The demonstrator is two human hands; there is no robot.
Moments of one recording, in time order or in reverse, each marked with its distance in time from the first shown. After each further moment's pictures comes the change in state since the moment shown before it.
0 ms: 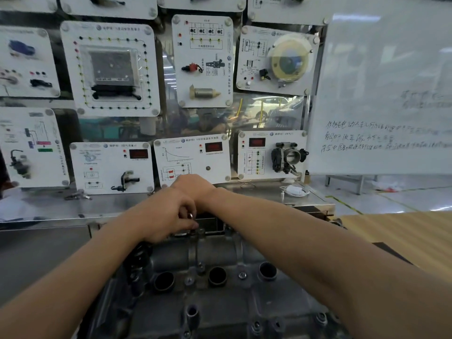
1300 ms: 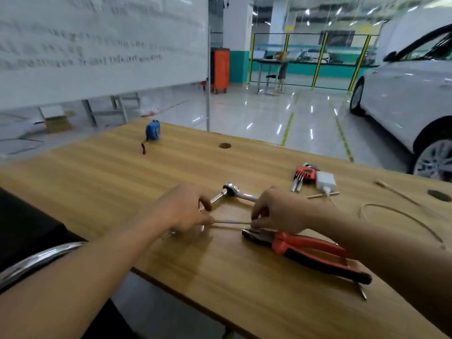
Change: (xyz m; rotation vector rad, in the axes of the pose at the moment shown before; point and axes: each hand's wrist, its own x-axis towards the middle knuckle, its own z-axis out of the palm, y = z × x) left_hand 0.084 0.608 0.334 -0.191 -0.592 0.719; right_hand -0.834 0.059 -0.068 0.269 -0.388 1.405
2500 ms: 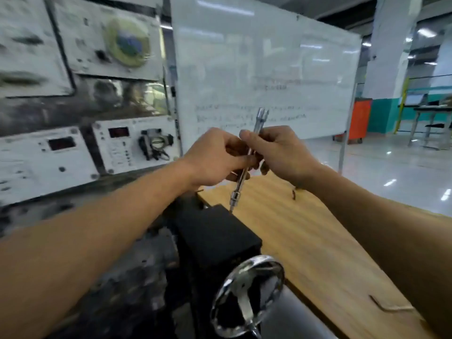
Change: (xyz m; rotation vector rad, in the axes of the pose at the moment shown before) left_hand -0.248 -0.076 -0.216 -0.550 0.667 -0.085; right_hand 0.069 -0.342 -0.132 0.966 0.354 -0.612
